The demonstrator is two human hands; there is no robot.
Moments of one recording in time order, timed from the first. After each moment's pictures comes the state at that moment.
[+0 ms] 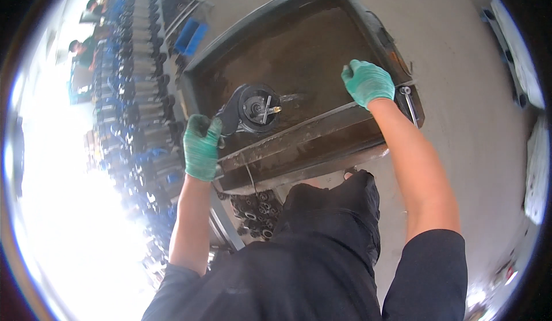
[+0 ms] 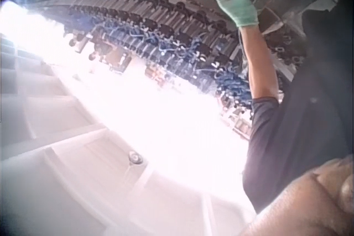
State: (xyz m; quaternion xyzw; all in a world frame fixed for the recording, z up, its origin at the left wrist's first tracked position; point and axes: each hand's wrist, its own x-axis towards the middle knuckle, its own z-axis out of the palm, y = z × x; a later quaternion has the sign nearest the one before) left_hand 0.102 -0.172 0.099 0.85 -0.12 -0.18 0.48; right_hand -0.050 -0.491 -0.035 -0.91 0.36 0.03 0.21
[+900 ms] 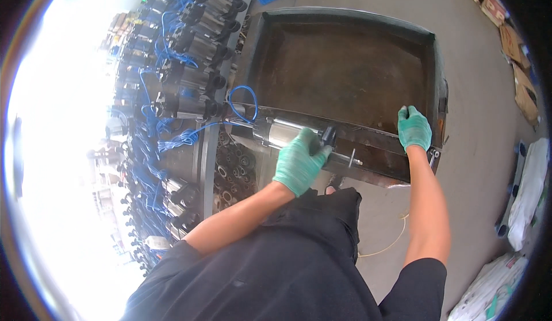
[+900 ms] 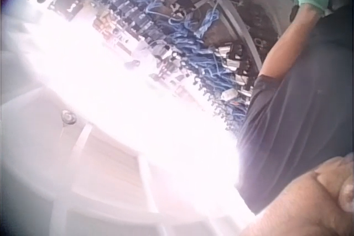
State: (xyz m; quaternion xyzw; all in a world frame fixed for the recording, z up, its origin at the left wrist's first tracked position) left_hand -0.060 -0.187 0.088 0.91 -0.05 -0.19 0.36; right_hand -0.053 -0.481 -0.033 -0.93 0.32 0.06 0.18
